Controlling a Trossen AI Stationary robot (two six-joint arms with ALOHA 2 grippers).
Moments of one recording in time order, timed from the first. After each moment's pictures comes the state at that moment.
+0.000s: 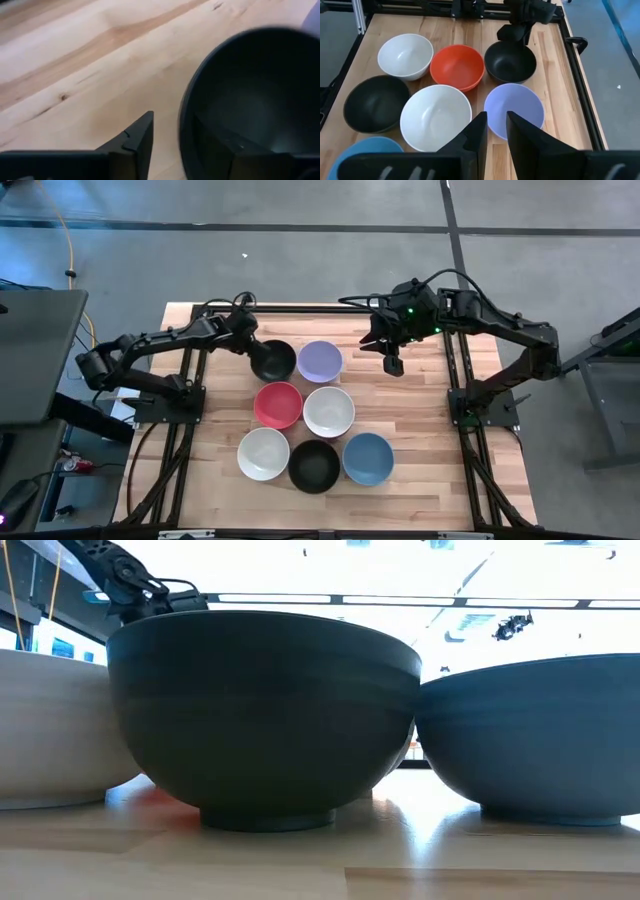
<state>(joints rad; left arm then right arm) 0.78 1.26 0.67 -0.49 -0.04 -0.35 -0.18 1.41 1.72 -1.03 -0.12 -0.18</state>
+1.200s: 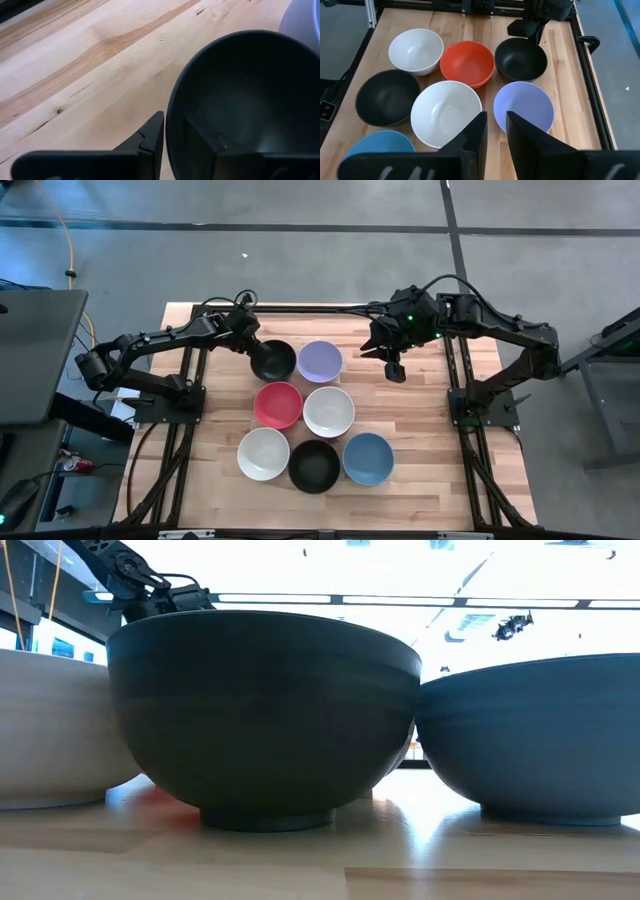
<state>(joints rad) 0.78 1.26 0.70 -0.51 -0.01 -0.28 -0.13 1.41 1.72 -1.05 -0.12 -0.18</state>
